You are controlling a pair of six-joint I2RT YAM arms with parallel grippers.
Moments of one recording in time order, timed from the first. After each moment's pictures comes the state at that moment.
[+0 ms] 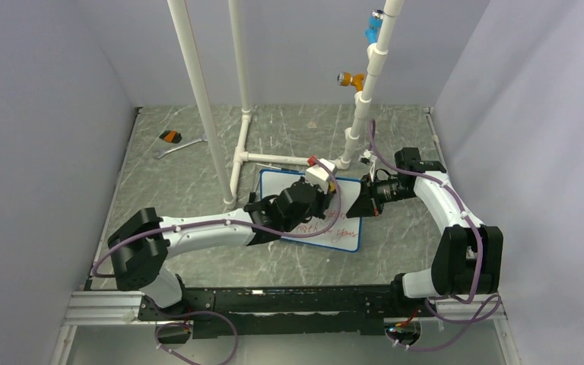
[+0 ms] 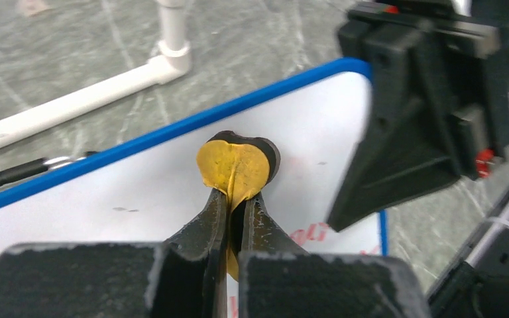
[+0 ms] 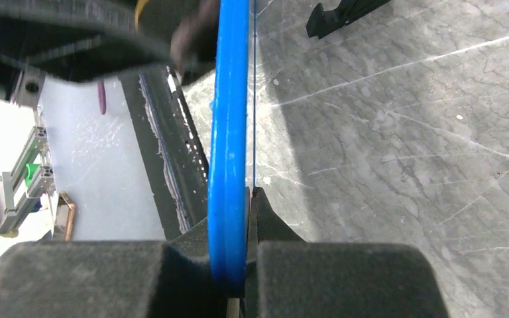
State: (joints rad) left arm -1.14 1.60 1.07 0.24 -0.35 -0.31; right arm 0.02 1.39 0.98 -1.03 -1.06 -0.67
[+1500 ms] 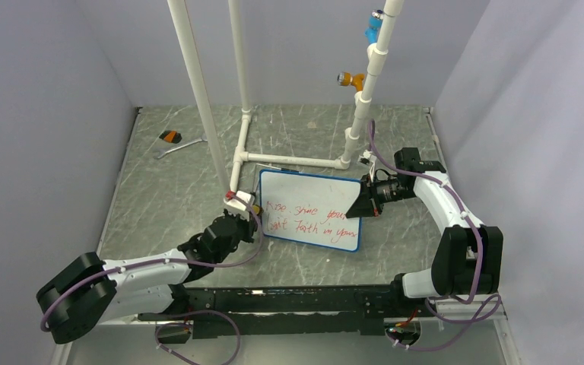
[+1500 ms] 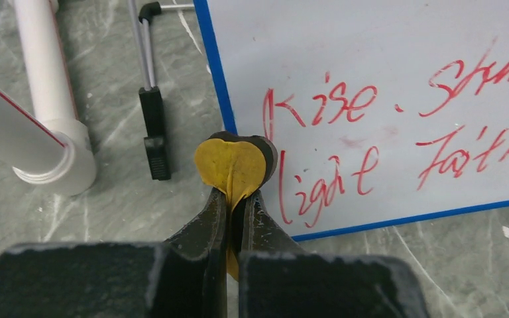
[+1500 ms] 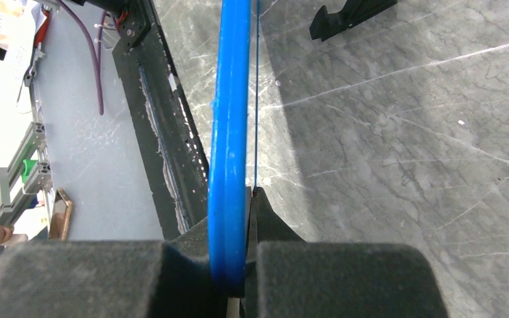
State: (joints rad) left arm -0.90 1.06 0.24 0.48 -0.37 -0.30; right arm 0.02 1.39 0.98 -1.03 -1.07 -0.68
